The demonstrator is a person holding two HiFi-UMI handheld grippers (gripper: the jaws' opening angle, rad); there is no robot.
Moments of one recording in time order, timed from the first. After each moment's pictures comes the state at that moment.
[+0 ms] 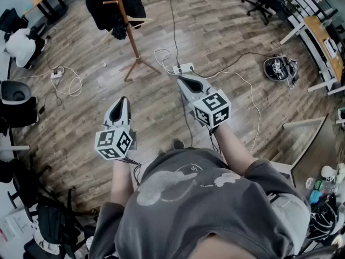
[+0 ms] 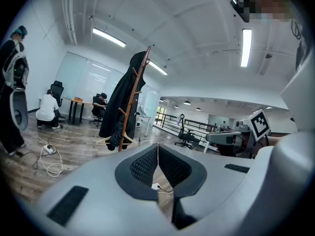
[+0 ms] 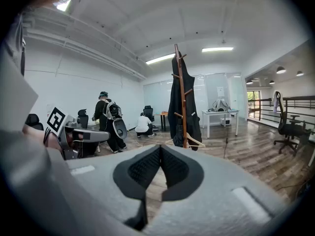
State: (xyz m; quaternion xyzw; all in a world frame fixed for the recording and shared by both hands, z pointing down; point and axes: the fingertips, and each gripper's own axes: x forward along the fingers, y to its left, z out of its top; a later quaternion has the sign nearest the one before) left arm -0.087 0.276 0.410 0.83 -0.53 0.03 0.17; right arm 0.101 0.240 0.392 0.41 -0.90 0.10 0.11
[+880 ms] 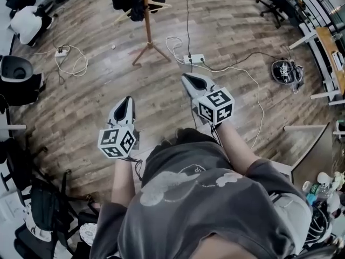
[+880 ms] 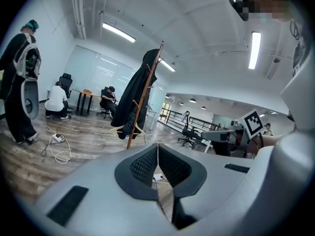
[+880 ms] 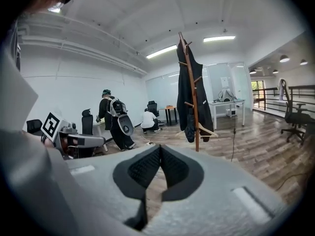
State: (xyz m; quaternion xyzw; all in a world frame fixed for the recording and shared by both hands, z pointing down) left arm -0.166 0.321 0.458 0.81 -0.54 0.03 0.21; right arm 0.018 0.259 0.437 0.39 -0.90 0.14 0.12
